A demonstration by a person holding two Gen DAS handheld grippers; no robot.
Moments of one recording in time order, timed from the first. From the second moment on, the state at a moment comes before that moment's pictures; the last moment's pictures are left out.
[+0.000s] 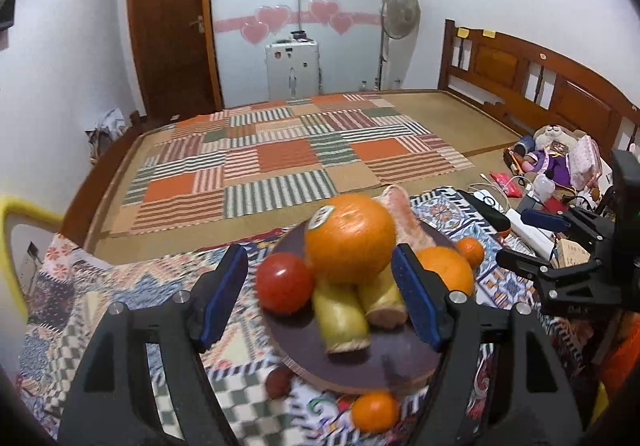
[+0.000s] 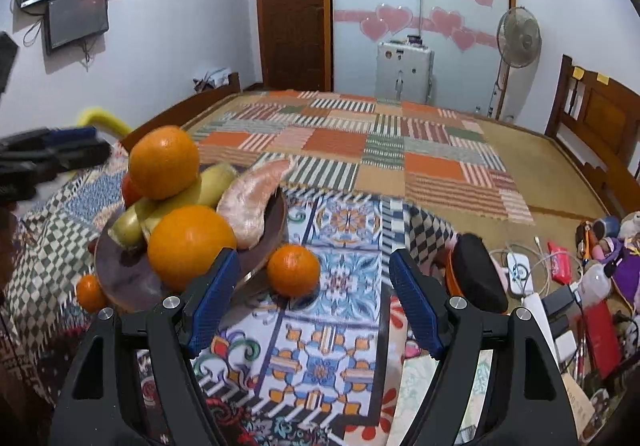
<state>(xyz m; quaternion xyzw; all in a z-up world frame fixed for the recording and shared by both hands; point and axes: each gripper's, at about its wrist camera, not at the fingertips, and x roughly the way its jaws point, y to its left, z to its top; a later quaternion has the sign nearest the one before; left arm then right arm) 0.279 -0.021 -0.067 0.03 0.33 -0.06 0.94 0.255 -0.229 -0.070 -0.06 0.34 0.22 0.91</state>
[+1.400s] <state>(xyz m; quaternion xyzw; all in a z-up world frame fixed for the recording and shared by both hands) 0.249 0.021 -0.151 0.01 0.44 -0.08 0.90 0.269 -0.215 -0.086 -0.09 0.40 0.25 0.87</state>
